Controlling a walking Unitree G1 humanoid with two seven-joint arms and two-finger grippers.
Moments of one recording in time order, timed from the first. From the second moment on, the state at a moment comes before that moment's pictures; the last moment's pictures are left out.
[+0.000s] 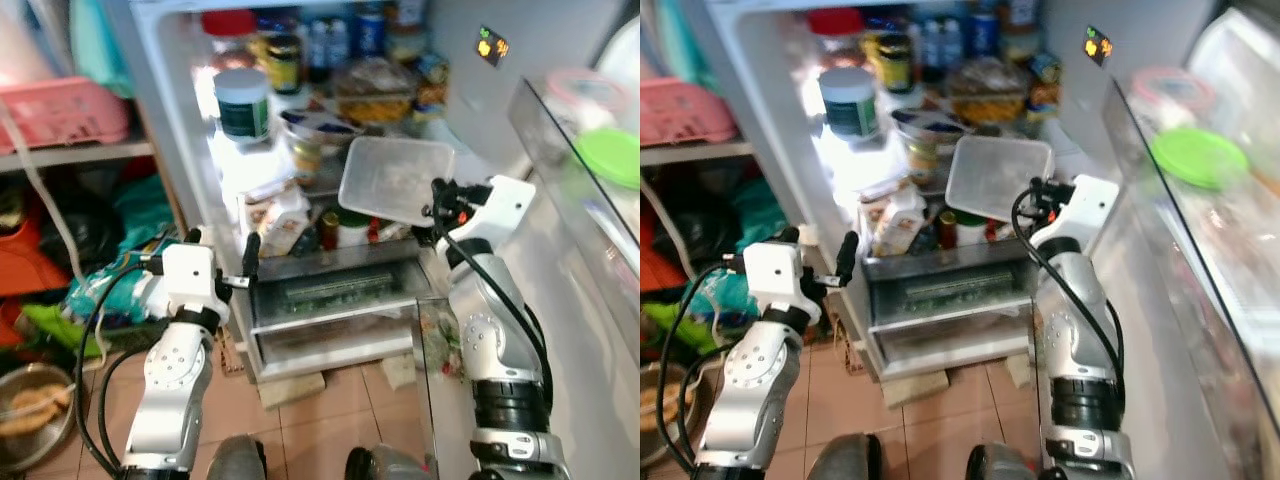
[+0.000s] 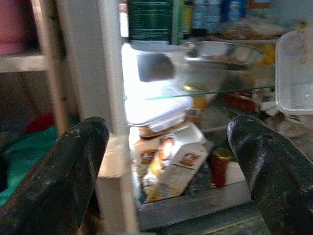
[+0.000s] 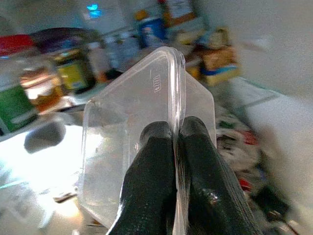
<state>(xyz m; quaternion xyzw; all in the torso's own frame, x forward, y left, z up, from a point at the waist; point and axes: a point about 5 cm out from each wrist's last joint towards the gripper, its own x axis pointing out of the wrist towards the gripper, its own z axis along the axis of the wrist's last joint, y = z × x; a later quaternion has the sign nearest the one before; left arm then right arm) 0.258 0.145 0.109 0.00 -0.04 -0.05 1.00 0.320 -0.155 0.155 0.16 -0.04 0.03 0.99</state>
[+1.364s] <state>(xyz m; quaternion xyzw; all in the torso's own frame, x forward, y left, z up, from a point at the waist) 0.253 0.146 0.104 -0.02 -0.03 -0.05 1.00 0.320 -0.144 0.158 0.16 -0.03 0.05 0.98</state>
